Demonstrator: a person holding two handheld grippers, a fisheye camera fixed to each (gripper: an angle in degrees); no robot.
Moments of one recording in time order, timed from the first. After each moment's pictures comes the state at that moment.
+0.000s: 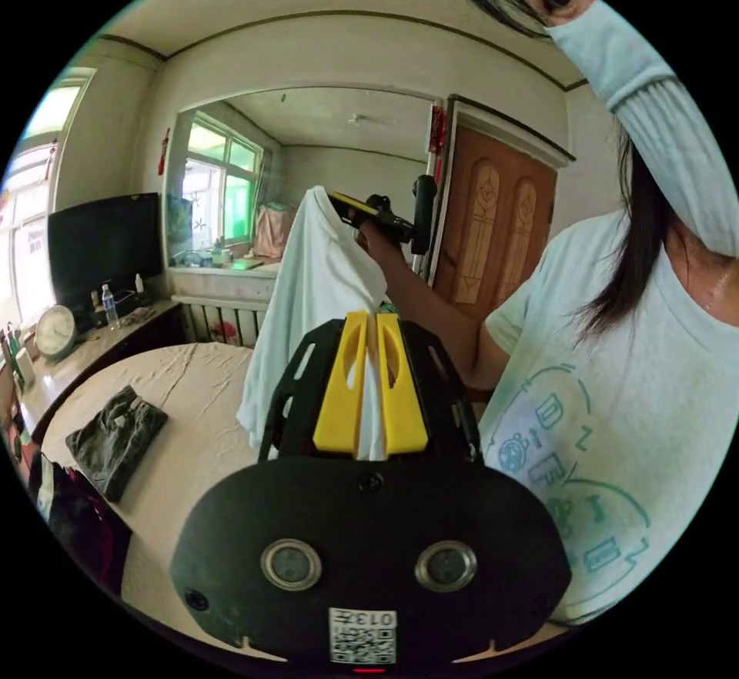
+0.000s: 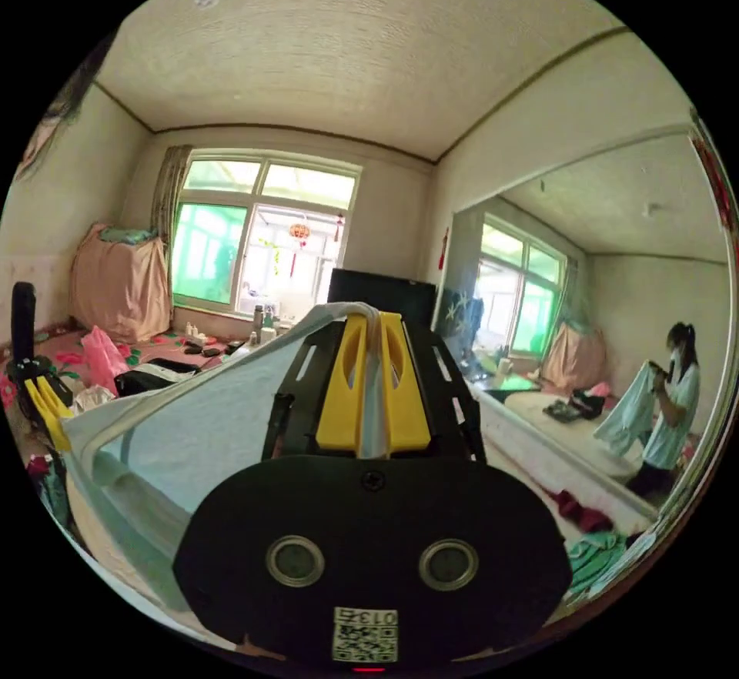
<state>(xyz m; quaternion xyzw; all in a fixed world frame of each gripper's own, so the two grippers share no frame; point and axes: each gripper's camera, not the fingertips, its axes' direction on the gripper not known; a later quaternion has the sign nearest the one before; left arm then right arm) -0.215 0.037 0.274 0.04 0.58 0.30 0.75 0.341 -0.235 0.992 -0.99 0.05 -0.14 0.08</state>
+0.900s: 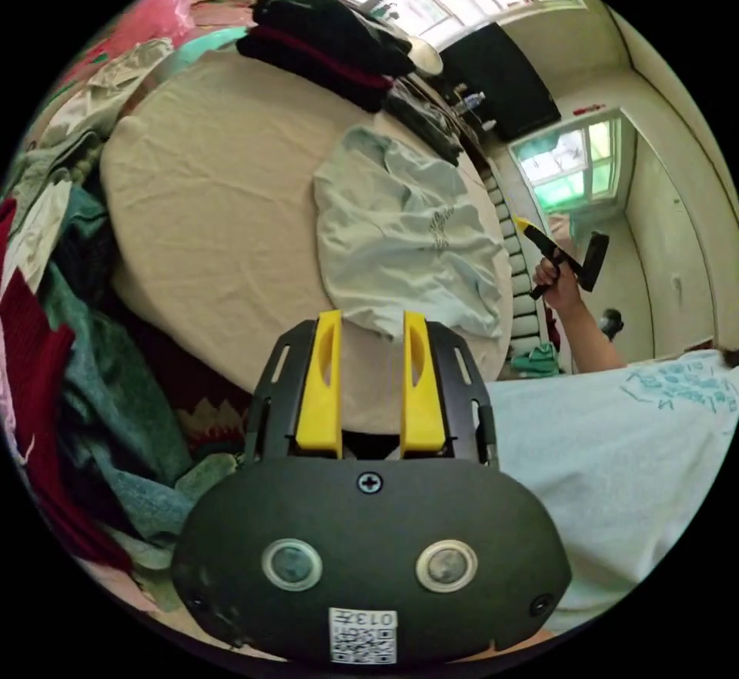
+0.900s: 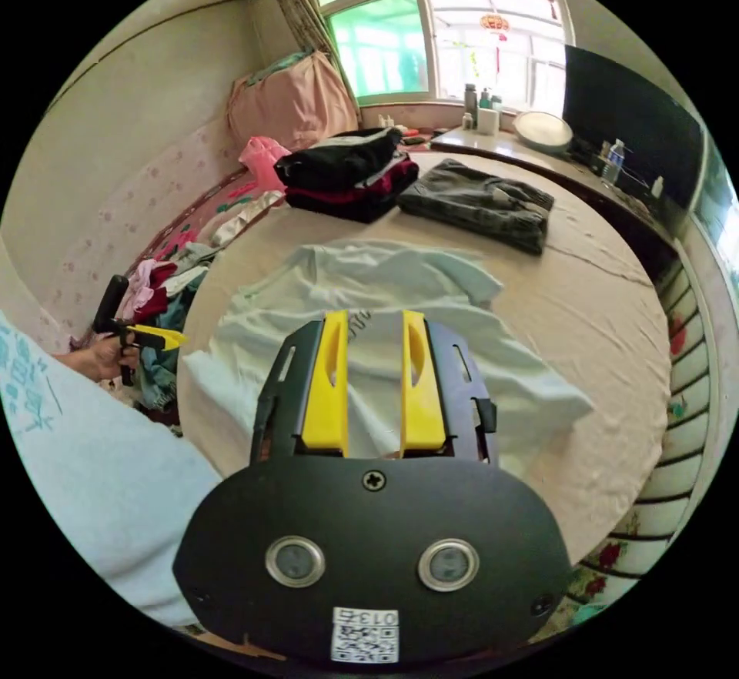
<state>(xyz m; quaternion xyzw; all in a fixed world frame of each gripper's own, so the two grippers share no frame) -0.488 0.255 0.508 -0.30 0.26 -0.18 0.90 0.159 -0.361 0.655 -0.91 0.00 0.29 -0.29</state>
